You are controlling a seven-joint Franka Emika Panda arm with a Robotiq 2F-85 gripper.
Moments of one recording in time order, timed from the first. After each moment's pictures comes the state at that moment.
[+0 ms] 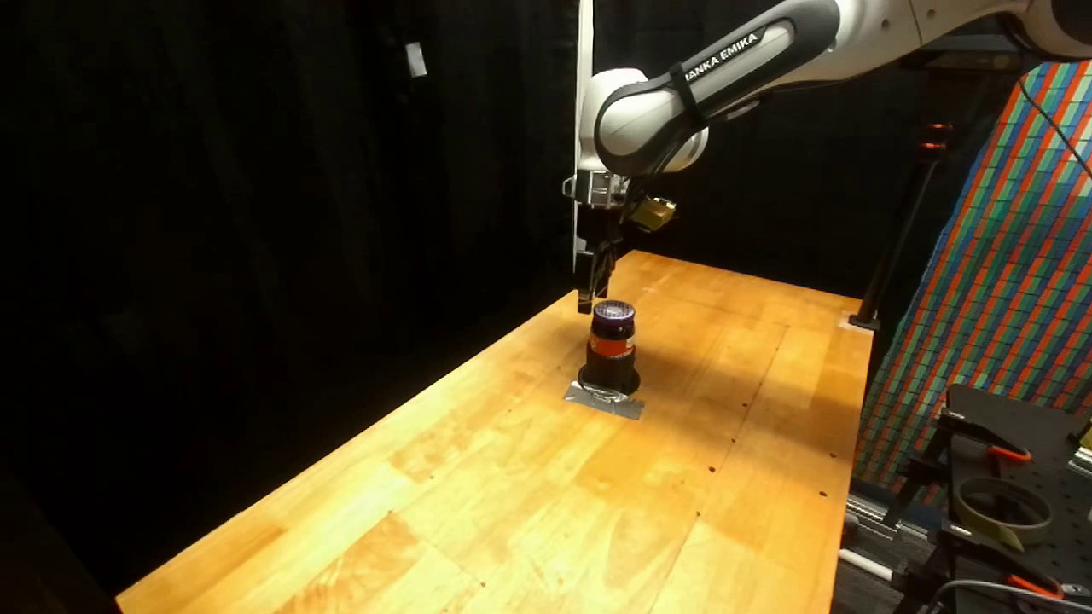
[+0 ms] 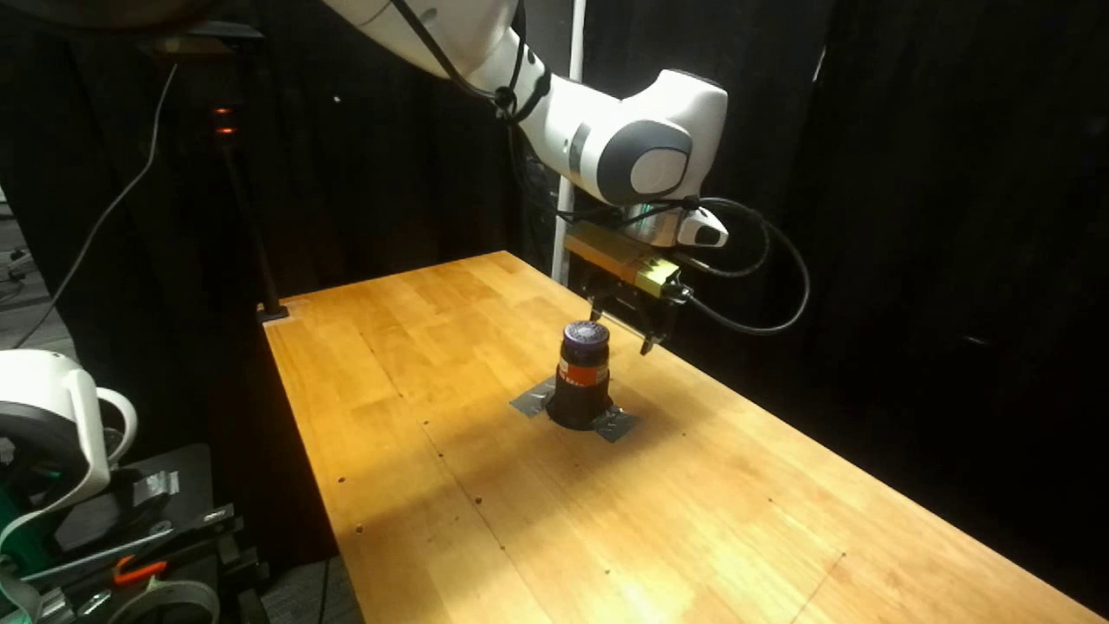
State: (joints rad) arm 0.04 0.74 0.06 -1.39 0.11 2.12 -0.27
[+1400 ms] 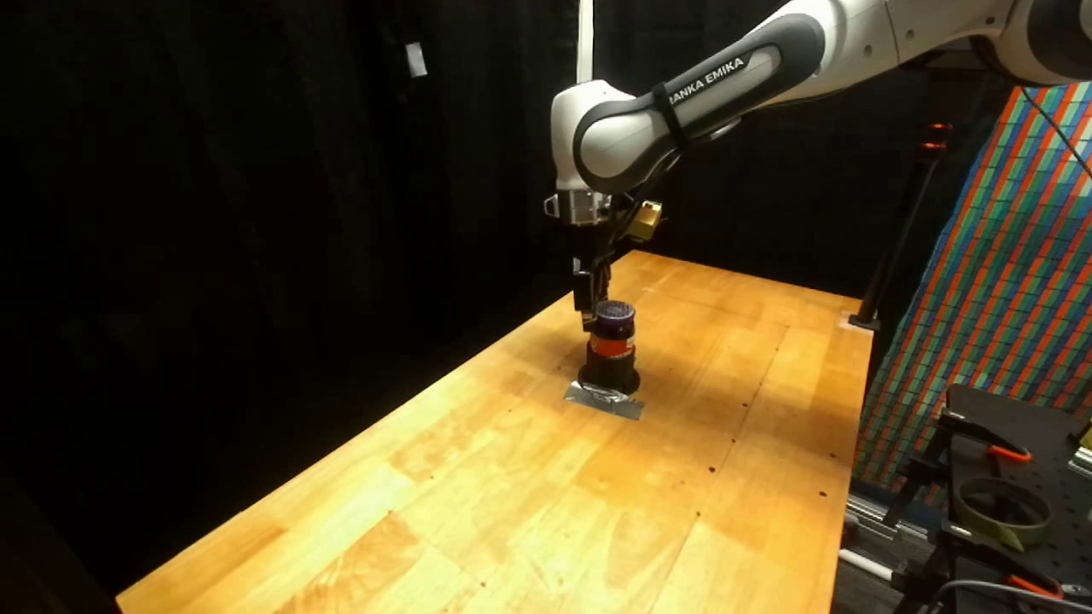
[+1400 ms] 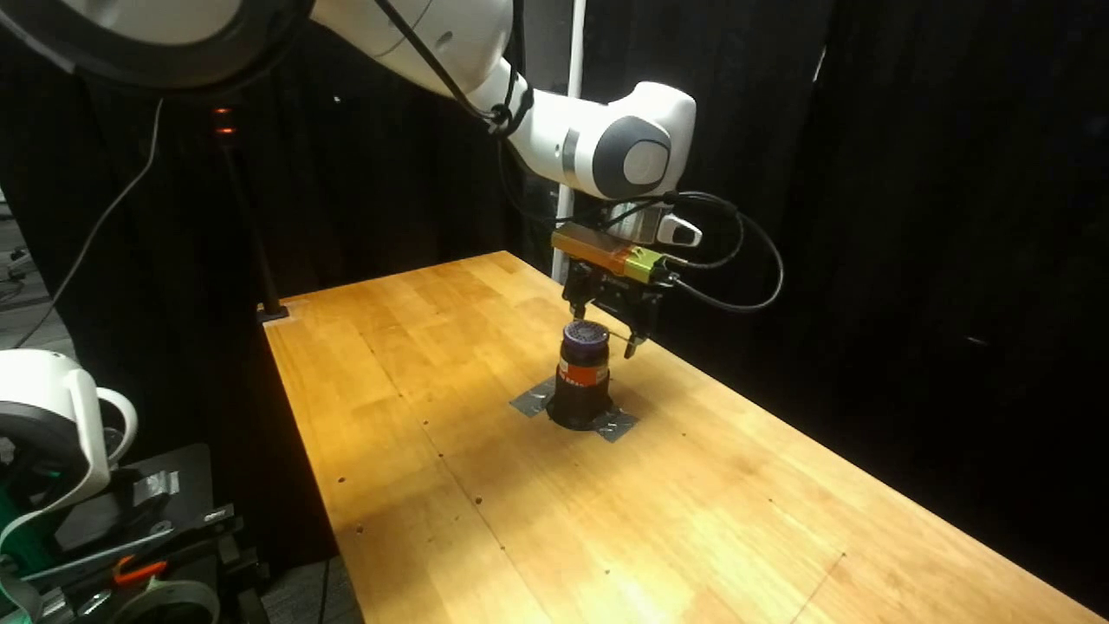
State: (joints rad) arm 0.10 0.81 0.06 -1.28 -0.02 1.96 -0.23
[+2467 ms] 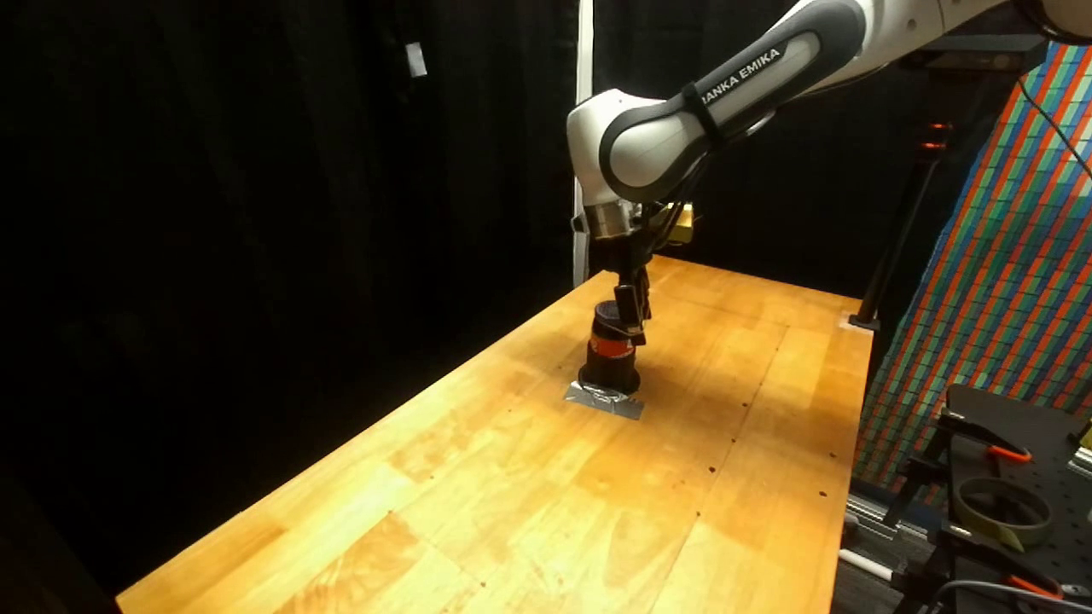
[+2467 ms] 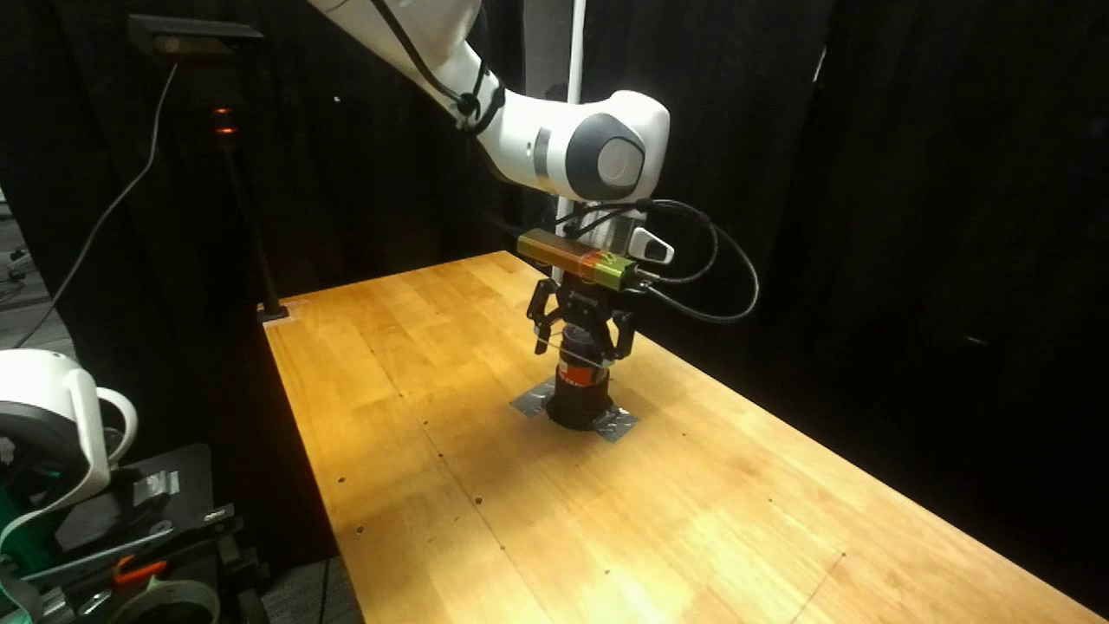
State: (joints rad) arm 0.10 0.68 0.06 -1.51 -0.08 1.91 -0.22
